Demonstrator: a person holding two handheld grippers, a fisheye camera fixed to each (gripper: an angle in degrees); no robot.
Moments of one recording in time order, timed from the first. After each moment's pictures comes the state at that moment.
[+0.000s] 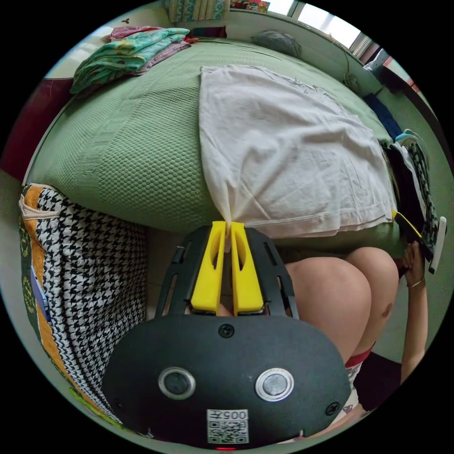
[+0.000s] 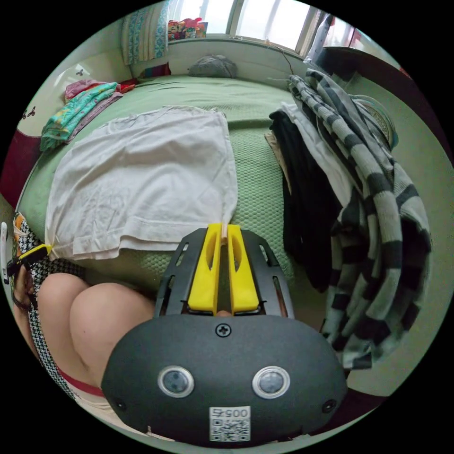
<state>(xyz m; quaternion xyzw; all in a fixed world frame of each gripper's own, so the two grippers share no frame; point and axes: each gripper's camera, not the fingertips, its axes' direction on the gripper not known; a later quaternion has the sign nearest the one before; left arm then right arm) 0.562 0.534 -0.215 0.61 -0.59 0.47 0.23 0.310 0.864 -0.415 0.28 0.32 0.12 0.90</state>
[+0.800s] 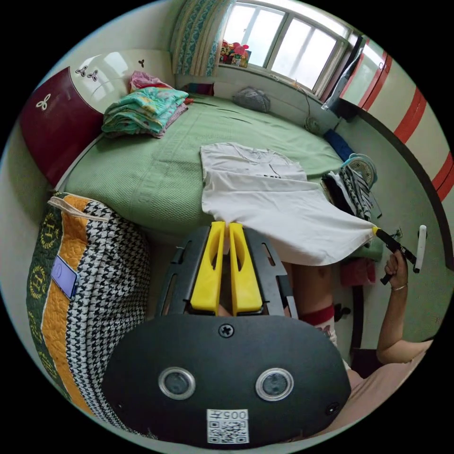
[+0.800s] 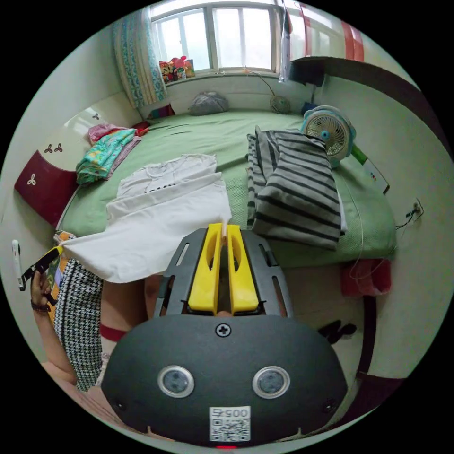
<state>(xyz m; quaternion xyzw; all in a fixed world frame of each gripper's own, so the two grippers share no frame) 0.303 0.687 -0.188 0.60 -0.52 0.59 0.17 0.210 1.085 -0.514 0.36 0.24 0.13 0.89</state>
